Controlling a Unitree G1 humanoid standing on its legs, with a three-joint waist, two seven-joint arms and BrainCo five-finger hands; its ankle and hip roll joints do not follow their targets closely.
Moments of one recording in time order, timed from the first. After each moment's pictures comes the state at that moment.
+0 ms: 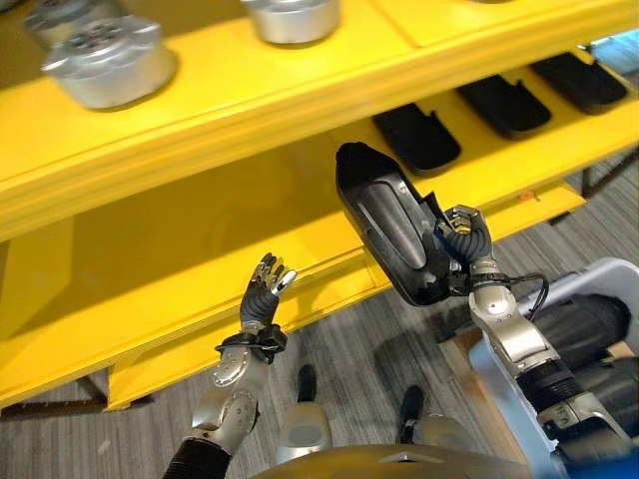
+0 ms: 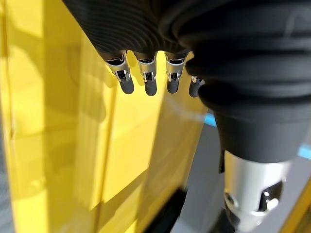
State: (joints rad) left arm 0.13 0.29 -0.23 0.08 -0.76 -0.14 0.18; right arm -0.25 -0.40 0.31 0.23 0.07 -0.03 -0.42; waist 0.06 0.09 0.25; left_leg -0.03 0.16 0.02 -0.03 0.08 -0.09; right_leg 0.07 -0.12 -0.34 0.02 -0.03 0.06
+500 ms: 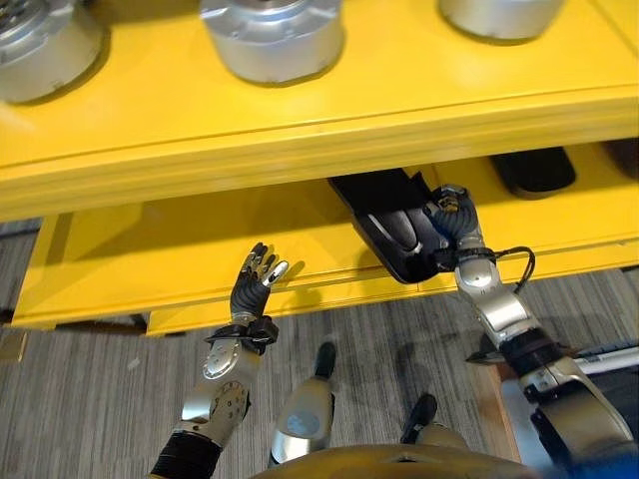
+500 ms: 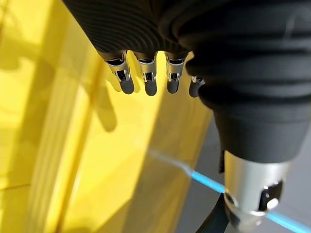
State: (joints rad) left arm 0.10 0.34 -0.23 0.06 -0.77 -0.15 0.18; right arm -0.50 -0.33 0.32 0.43 0.06 -0.02 -0.44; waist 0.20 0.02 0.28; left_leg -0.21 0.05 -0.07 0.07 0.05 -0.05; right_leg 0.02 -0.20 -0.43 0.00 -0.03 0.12
